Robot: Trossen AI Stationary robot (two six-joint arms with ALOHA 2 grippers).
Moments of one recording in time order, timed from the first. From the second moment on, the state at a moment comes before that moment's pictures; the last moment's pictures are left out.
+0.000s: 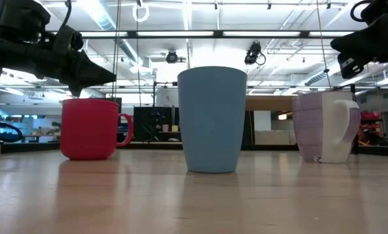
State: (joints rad) left arm 0.17 0.53 0.04 0.40 -0.20 -0.24; right arm 0.41 0.01 0.09 -0.14 0.37 0.16
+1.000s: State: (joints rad) left arm 0.13 0.53 0.09 0.89 0.16 -0.39; right arm 0.41 0.01 0.09 0.37 0.35 0.08
